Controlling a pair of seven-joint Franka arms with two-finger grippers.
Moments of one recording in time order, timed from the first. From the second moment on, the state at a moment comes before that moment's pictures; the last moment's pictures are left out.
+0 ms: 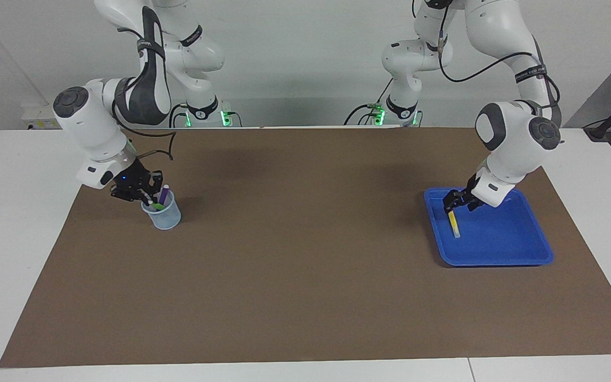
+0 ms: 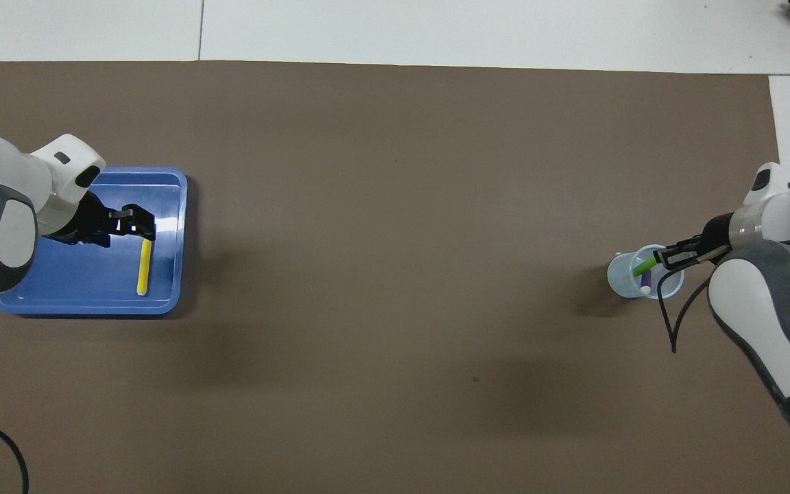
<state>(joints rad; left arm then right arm) 0.05 0.18 -0.07 -1.90 -0.10 1.99 -0.06 -0.07 0.02 -0.03 -2.09 0.13 2.10 -0.48</state>
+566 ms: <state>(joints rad) 0.03 0.11 -0.08 -1.86 -0.35 1.93 -0.38 -0.07 0.00 -0.01 -1.92 0.15 1.92 -0.45</state>
